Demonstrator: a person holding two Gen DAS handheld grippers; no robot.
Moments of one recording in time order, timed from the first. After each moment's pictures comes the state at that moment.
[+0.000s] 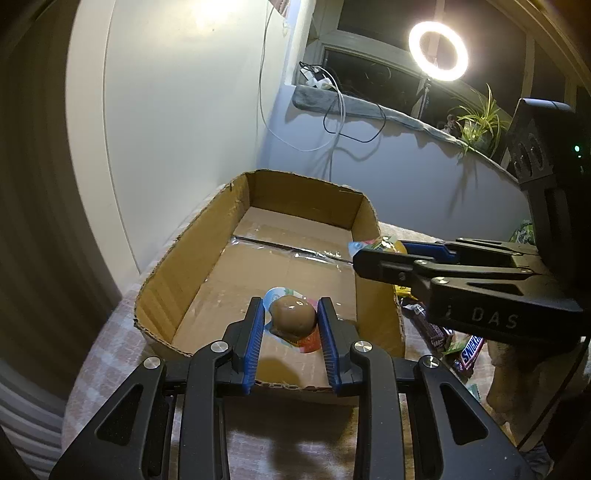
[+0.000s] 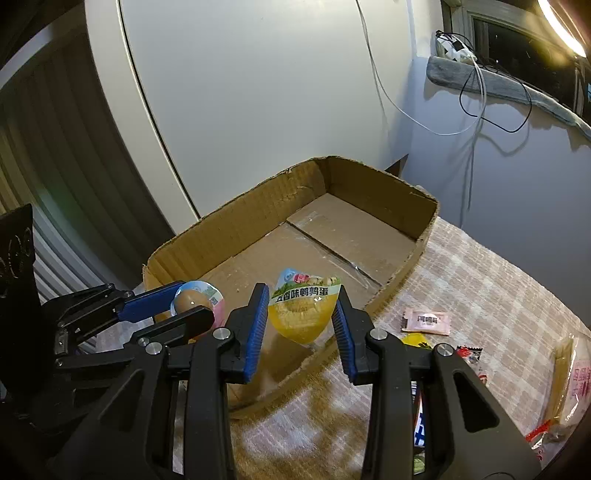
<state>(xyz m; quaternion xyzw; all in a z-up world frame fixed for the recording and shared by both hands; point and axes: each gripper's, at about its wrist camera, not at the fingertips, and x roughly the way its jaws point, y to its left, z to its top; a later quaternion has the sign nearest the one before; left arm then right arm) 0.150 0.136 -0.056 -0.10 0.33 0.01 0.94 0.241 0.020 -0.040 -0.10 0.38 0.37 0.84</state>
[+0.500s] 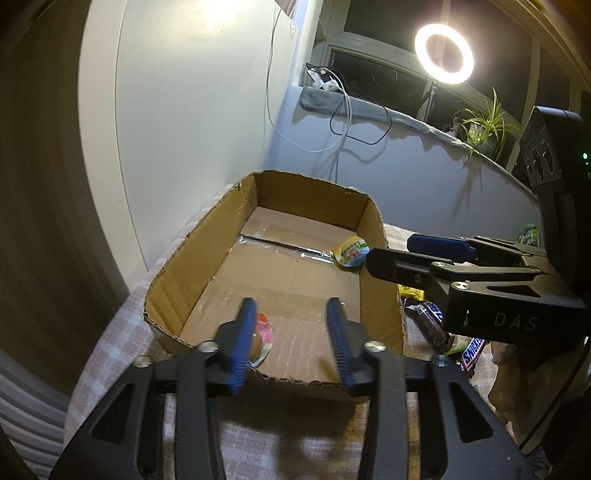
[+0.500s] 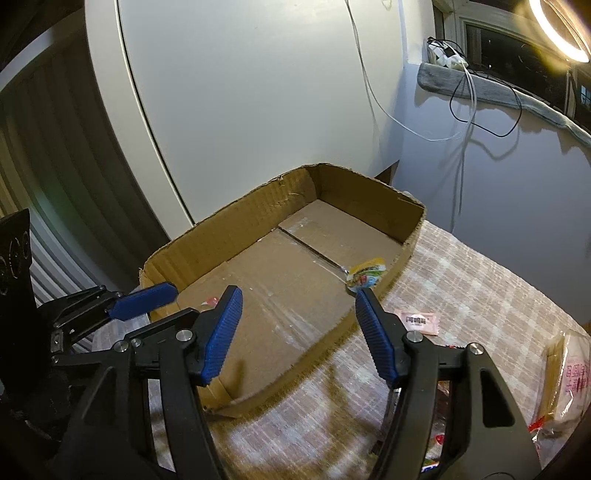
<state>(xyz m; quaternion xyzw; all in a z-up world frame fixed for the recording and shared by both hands) 0.145 0.137 -0.053 -0.10 0.33 0.02 0.94 0.237 0.008 -0.033 -0.09 0.36 0.36 0.85</state>
